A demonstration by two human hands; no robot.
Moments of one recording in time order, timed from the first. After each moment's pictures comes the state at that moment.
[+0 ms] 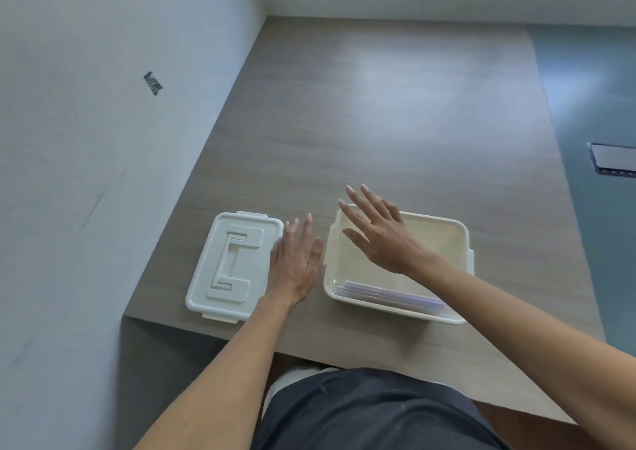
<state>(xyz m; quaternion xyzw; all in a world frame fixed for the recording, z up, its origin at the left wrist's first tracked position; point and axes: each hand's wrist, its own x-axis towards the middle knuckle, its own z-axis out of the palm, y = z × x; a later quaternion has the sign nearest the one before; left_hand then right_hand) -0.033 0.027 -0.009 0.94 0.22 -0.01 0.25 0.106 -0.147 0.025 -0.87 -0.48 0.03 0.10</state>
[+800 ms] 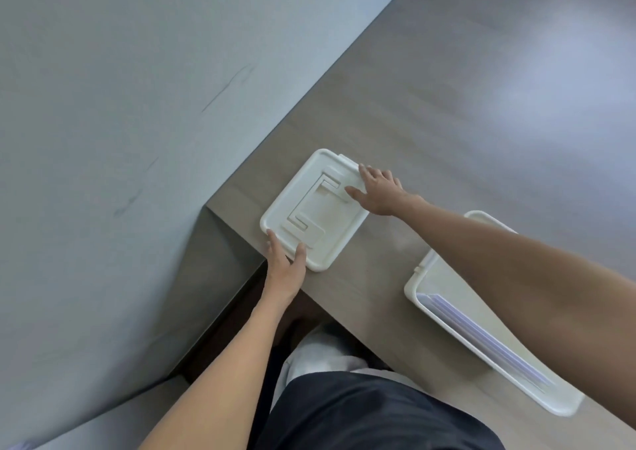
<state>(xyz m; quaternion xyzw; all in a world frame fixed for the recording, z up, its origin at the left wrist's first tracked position) -0.169 0.081 -0.040 0.58 0.61 0.04 0.54 0.096 0.086 -0.050 -0.81 -0.48 0.35 0.01</state>
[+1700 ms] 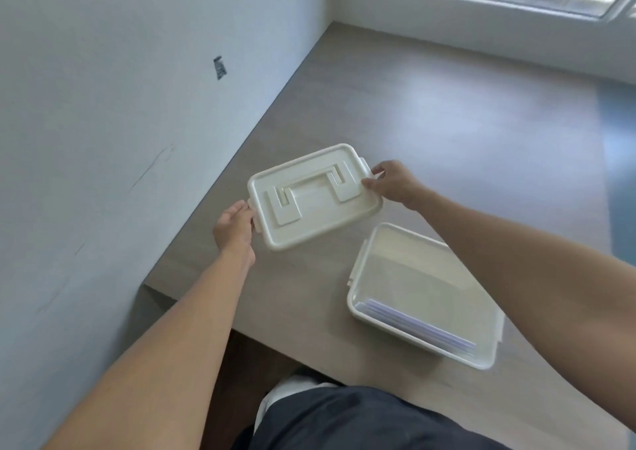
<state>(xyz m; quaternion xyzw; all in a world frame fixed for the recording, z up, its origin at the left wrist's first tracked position) -0.042 0.157 0.036 0.39 0.56 0.30 0.67 0.203 -0.021 0.071 -0.87 -0.22 0.28 0.33</state>
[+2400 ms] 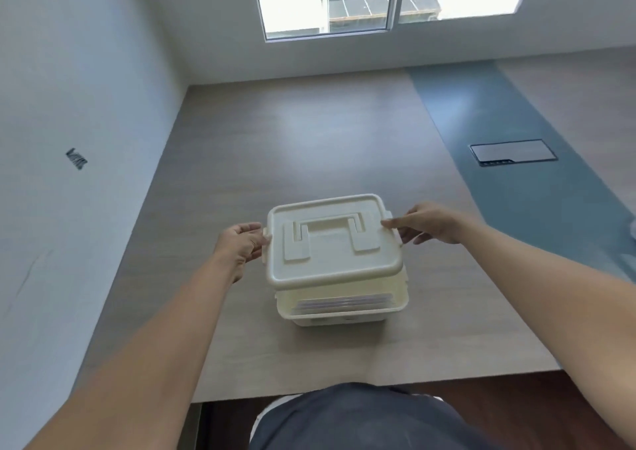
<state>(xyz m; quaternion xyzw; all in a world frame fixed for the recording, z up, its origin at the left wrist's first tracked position) 0.051 0.045 0.074 0.62 0.37 -0.02 0.69 0.164 -0.301 0.098 -0.84 0.01 0.36 0.41</state>
